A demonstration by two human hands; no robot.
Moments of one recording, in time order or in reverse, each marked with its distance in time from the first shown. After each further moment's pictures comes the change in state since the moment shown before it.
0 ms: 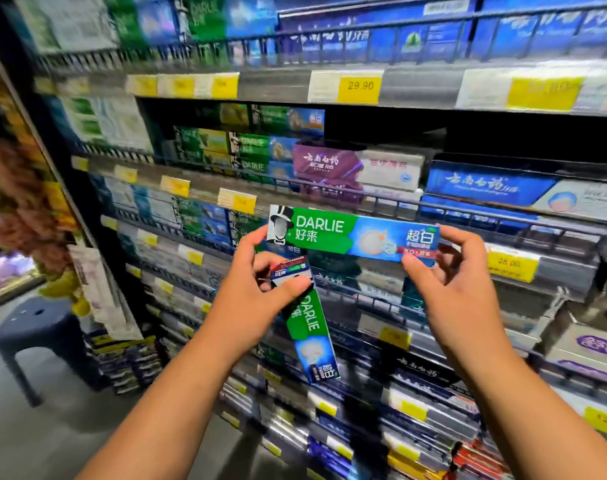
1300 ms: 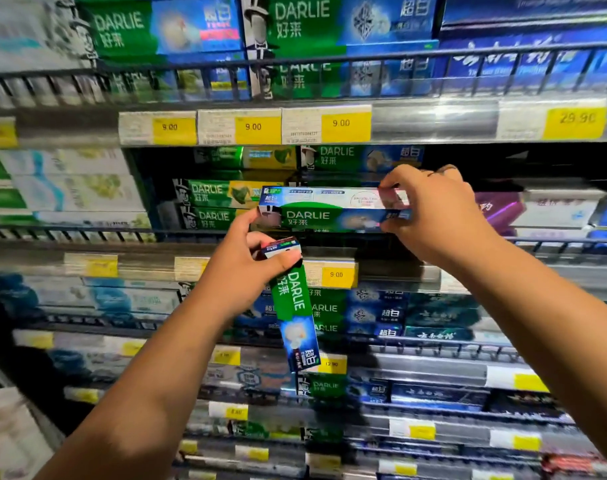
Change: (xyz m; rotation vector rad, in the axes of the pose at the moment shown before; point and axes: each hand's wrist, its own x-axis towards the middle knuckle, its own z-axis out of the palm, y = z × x) left_hand 0.251 -0.066 -0.210 0.001 -0.302 0.018; right_hand 0.159 -0.041 0.250 -1.348 0.161 -0.258
